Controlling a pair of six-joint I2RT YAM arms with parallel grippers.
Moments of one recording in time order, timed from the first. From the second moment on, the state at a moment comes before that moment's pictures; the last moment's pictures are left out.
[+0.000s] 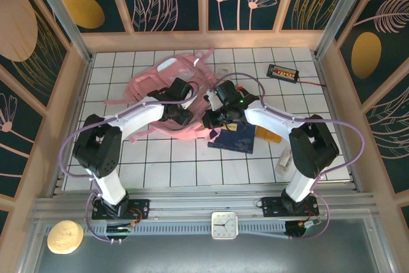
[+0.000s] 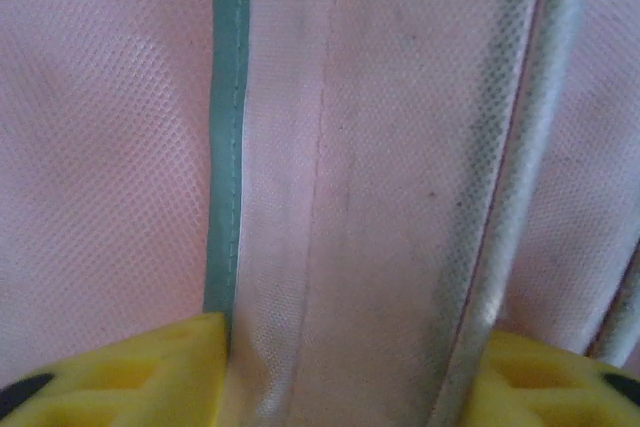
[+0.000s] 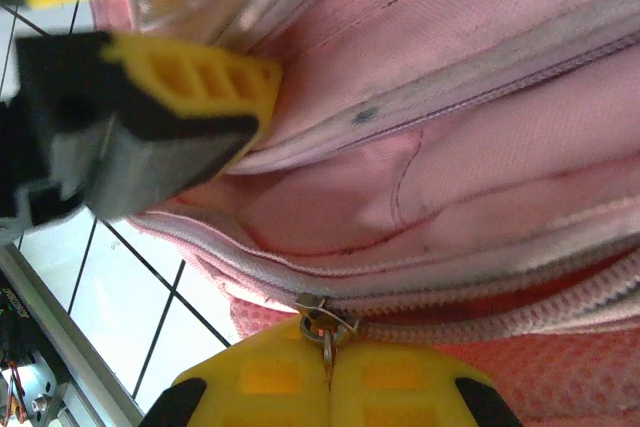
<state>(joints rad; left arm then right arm) -0.59 1.78 1.26 -0.61 -0.10 0.08 0.68 1.70 1.18 -0.47 -0.42 0.34</state>
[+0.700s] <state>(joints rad) -0.55 1.88 1.69 -0.93 -0.09 -0.08 0.73 1.73 1.41 -0.67 -0.37 0.32</state>
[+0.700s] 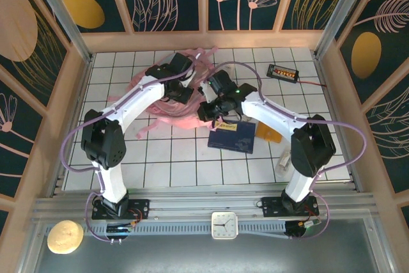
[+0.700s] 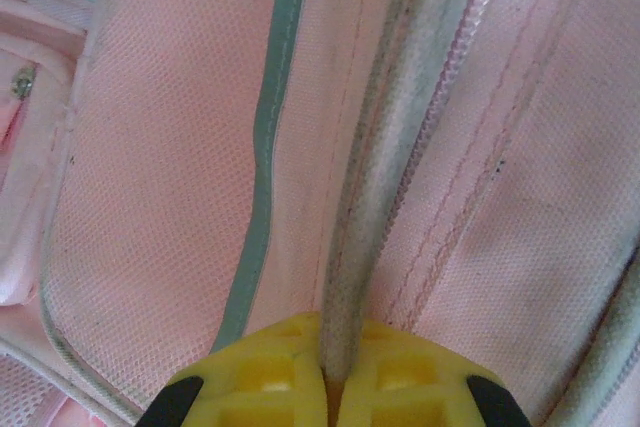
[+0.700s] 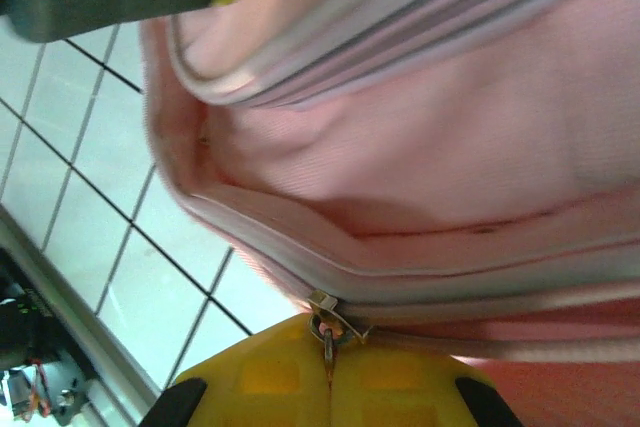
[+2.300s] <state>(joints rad) -0.55 1.80 1.63 -0.92 0.02 -0.05 0.48 1.67 1.21 -0.28 -0.54 0.65</state>
